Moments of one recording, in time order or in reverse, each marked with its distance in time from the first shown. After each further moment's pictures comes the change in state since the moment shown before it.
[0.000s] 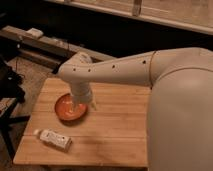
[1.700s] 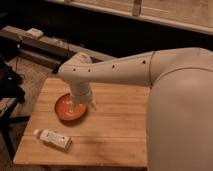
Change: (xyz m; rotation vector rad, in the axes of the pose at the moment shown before) arm 0.000 0.000 0.001 0.000 0.002 0.000
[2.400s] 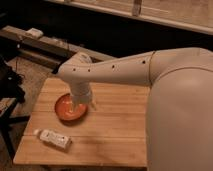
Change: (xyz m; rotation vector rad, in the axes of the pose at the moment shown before) arm 0.001 0.006 0.001 0.010 -0.001 -0.048
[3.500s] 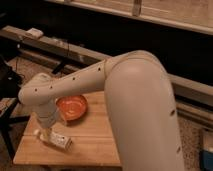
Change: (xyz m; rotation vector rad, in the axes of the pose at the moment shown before) arm 0.086 0.145 0.059 -0.054 0.162 -0.880
